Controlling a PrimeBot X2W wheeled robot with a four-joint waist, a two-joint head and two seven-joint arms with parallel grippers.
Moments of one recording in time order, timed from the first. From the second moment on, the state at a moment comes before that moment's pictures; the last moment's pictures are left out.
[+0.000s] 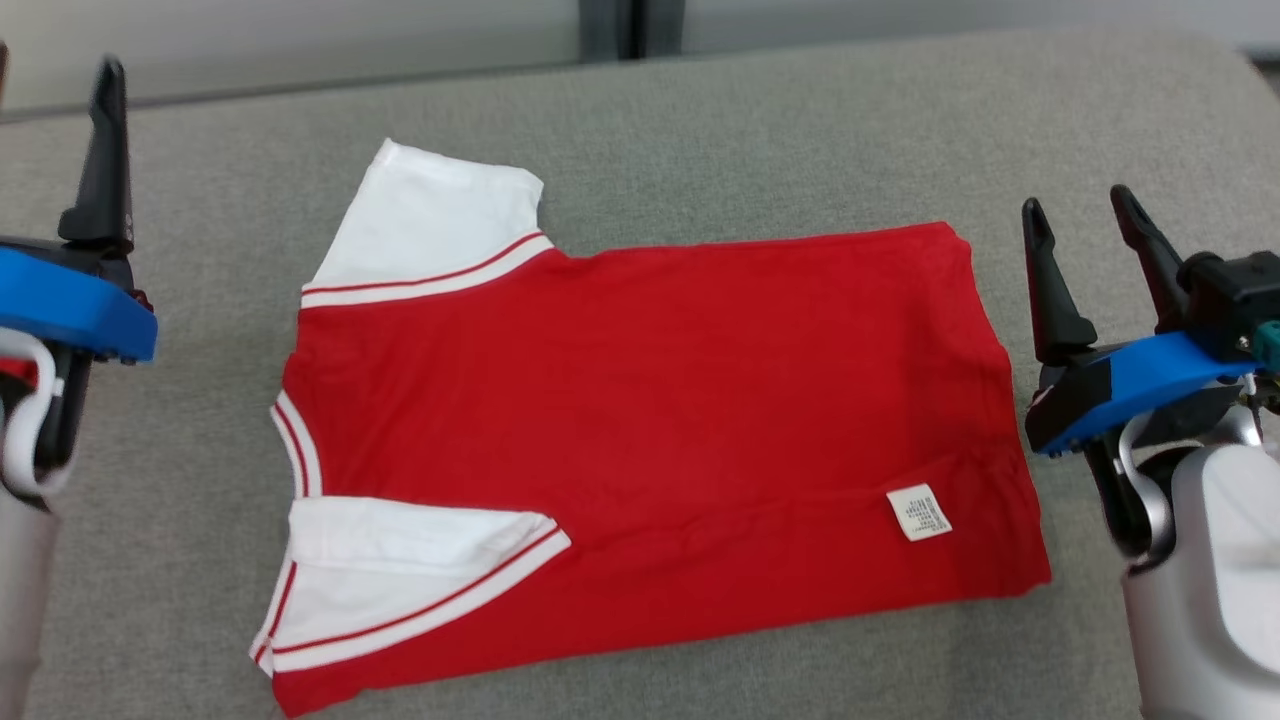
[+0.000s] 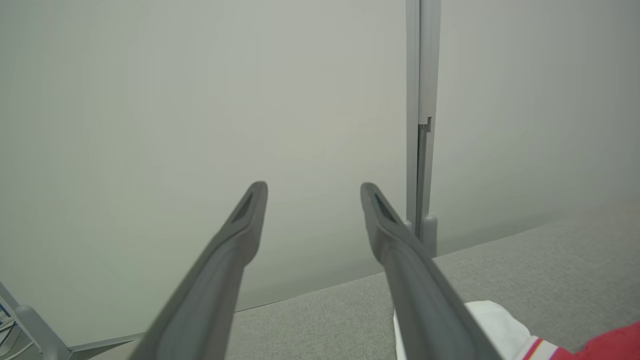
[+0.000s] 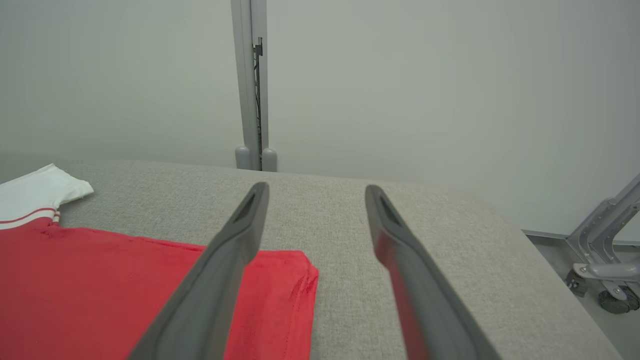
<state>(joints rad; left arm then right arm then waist) -0.61 0.50 -0.16 0.31 -0.38 -0.13 -0.11 -0.45 -0.12 -0.07 0.22 0.05 0.13 0.02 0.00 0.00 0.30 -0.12</state>
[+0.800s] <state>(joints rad) -1.10 0.70 -0.75 0.59 -0.78 -0.13 0.14 -0.65 -0.07 0.03 0.24 0.08 0.13 0.03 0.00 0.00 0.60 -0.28</state>
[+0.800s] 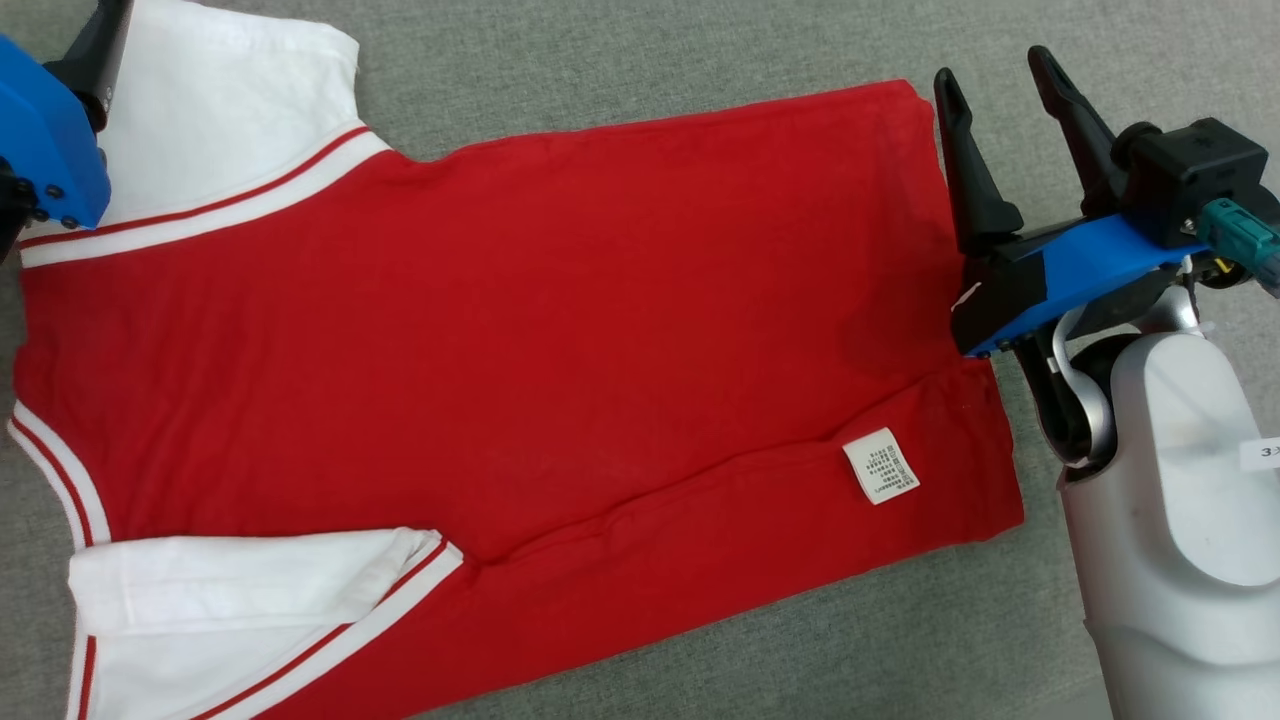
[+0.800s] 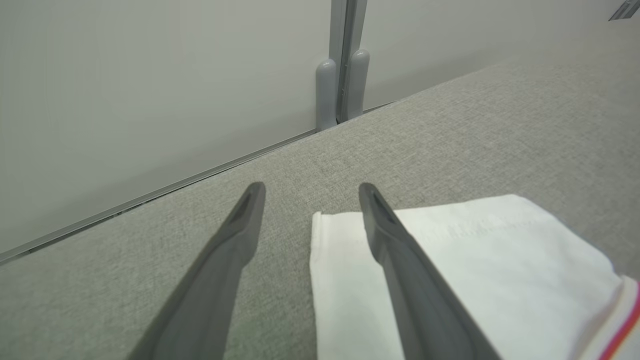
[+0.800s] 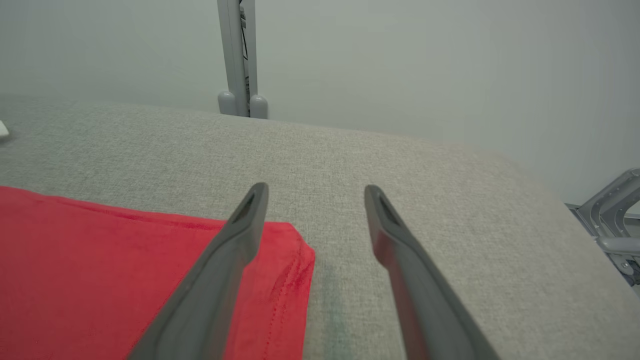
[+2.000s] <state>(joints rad) -1.25 0.70 -1.14 0.65 -1.06 -0.13 0.13 -0.78 -0.15 0.14 0.49 0.16 0.13 0.27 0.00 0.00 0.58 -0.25</state>
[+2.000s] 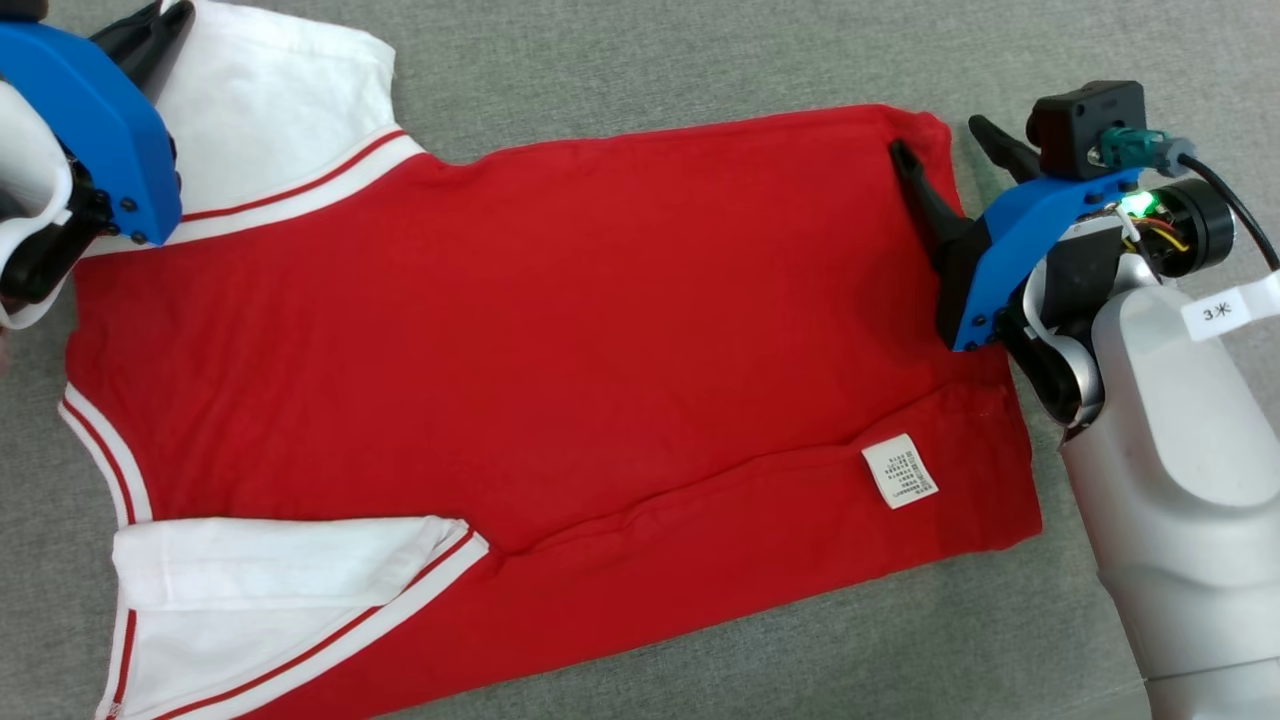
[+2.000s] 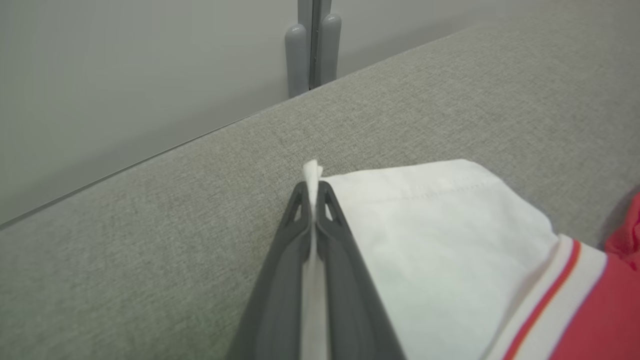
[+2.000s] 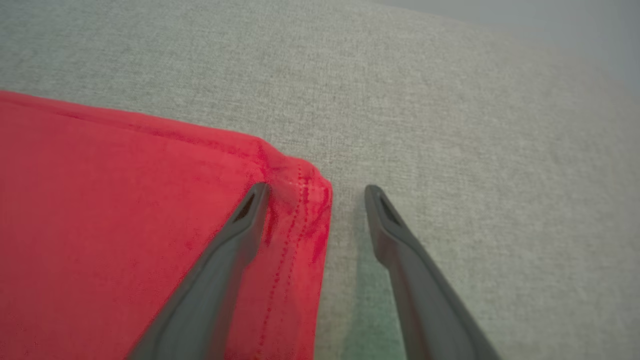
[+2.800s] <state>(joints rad) -1.23 0.68 -1.24 0.59 -1.14 -0.13 -0.11 -0.83 -0.20 0.17 0.68 0.26 0.13 0.08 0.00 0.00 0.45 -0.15</state>
